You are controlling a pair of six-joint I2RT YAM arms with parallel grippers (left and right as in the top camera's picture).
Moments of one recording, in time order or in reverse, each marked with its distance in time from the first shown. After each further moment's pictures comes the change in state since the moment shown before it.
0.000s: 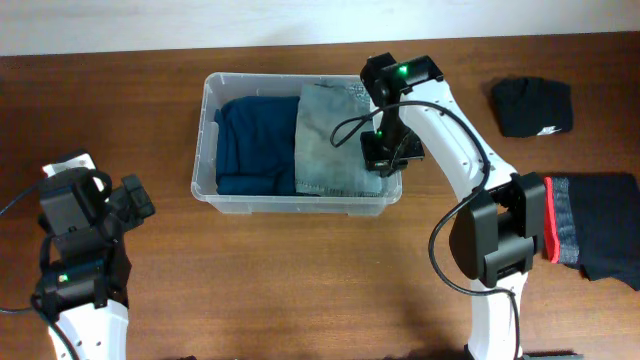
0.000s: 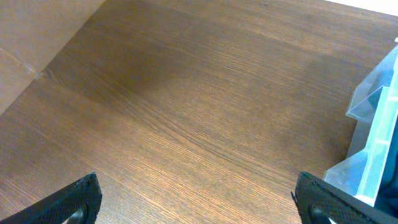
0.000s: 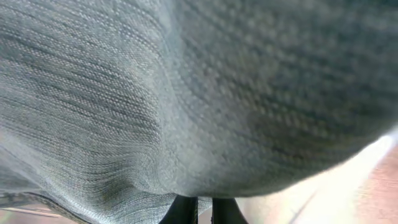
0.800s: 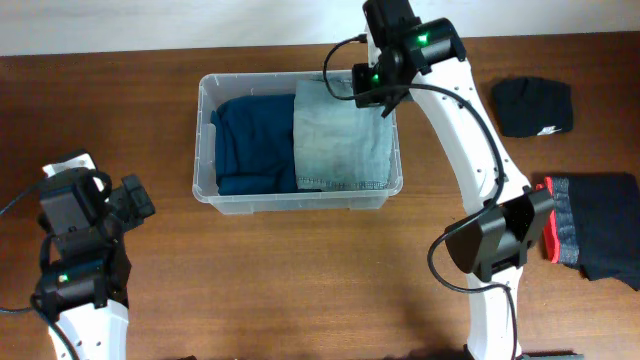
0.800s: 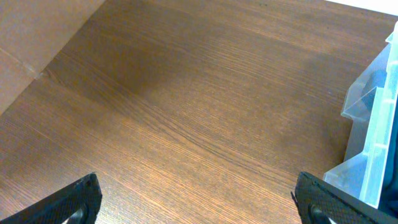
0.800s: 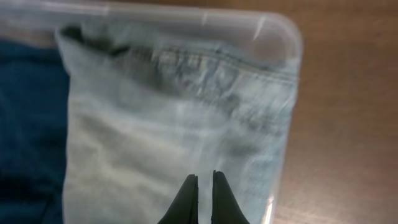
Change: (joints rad) left arm 0.000 0.000 0.000 0.000 0.000 0.000; right arm -0.003 0.043 0.395 0.161 0.077 0.005
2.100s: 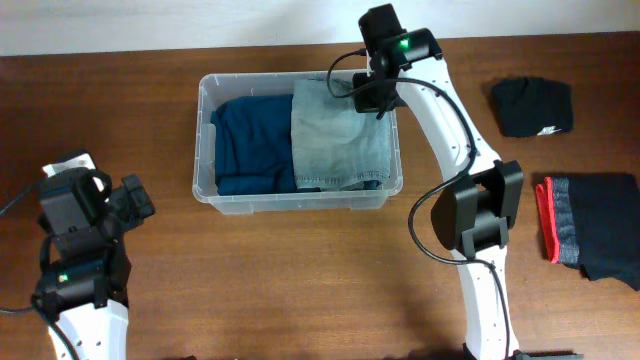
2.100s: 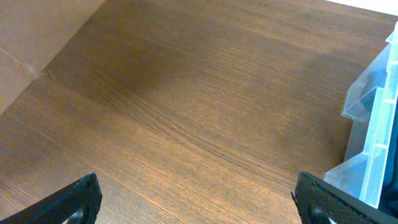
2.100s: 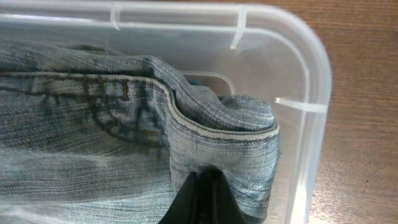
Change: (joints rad) left arm 0.000 0.000 0.000 0.000 0.000 0.000; right arm -0.036 0.194 0.016 0.055 0.020 0.003
